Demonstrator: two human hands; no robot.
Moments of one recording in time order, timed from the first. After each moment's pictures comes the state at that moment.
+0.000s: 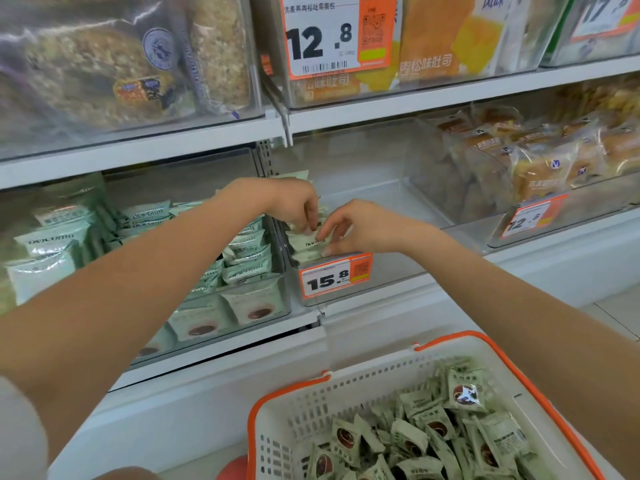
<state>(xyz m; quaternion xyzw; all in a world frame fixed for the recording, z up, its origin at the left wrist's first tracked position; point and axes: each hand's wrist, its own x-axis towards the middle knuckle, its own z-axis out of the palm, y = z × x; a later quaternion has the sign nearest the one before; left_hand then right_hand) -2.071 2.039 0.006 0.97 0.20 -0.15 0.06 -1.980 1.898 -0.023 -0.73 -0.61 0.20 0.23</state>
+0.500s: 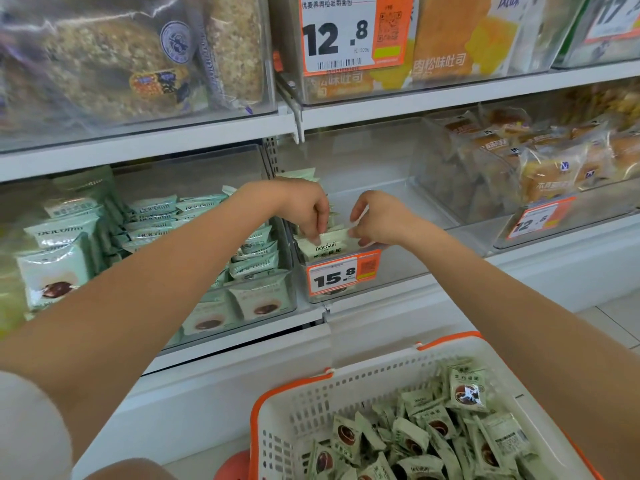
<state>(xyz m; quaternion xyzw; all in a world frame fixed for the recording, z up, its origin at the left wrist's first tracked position) -2.077 2.031 0.006 0.95 0.22 -0.16 0.11 -1.969 1.910 -0.035 -0.81 -0.47 0.22 0.27</state>
